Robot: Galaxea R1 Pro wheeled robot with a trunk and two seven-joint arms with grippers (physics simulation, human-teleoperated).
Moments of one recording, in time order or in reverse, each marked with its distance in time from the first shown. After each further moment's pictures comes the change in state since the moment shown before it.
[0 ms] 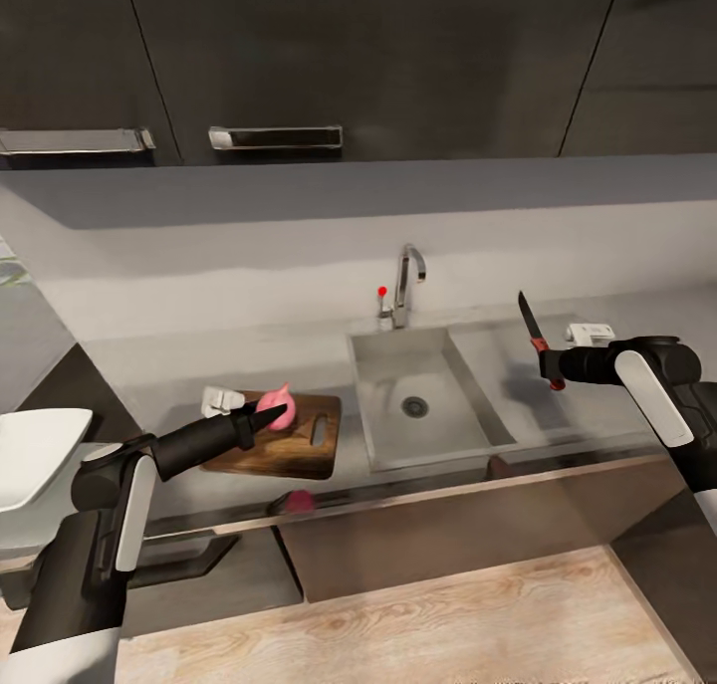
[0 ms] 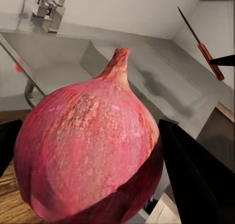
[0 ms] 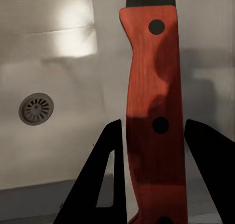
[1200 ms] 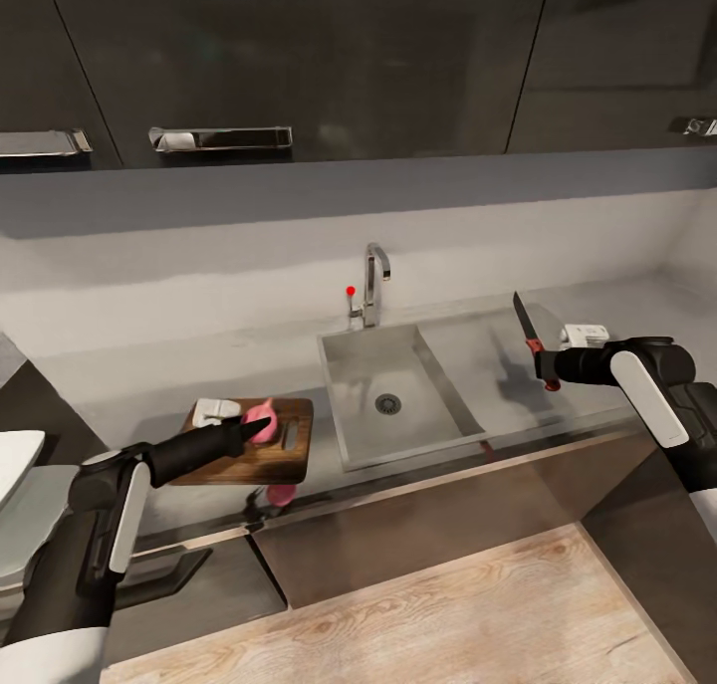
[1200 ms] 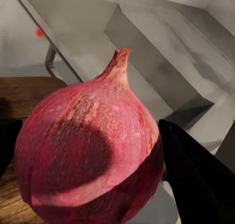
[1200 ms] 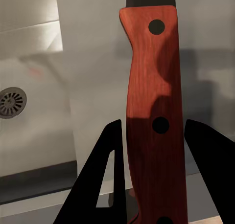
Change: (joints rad) left arm 0.000 0.056 0.001 0.100 -0.015 -0.007 0.121; right arm 0.000 0.009 0.008 0.000 -0.005 0.000 0.002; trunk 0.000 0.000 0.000
